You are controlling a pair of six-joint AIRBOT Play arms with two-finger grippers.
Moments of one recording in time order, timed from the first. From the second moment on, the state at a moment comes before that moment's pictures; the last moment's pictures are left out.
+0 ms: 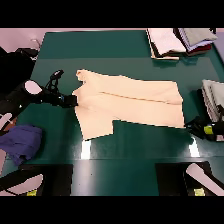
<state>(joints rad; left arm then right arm) -0.13 -1.22 0.94 1.04 -0.94 -1.41 -0.78 -1.03 0.55 -1.02 1.23 1.28</state>
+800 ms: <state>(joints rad) -0.13 -0.97 1.31 1.21 -1.04 -1.43 -0.34 -0.91 1.05 -0.92 1.09 1.27</state>
